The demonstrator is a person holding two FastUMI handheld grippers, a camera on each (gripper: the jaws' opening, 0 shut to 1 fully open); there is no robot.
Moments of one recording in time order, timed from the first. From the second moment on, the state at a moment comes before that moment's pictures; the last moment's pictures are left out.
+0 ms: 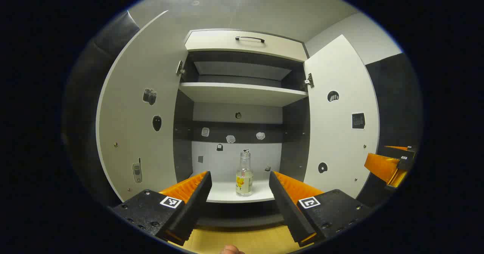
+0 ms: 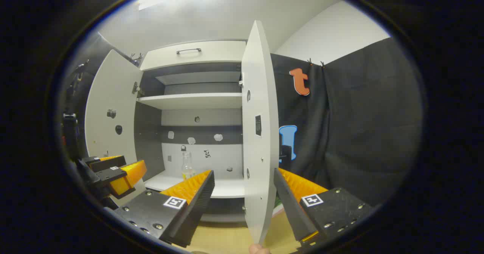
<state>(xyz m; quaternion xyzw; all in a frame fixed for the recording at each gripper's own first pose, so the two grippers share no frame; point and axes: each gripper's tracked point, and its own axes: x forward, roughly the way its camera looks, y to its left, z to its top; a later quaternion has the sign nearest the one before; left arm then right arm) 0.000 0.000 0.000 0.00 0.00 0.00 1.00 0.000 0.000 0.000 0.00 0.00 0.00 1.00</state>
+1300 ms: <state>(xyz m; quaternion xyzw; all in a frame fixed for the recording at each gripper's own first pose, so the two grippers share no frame) 0.051 0.000 0.009 0.01 -0.01 -0.01 1.00 -0.013 -0.018 0.017 0.00 -0.01 -0.02 1.00</state>
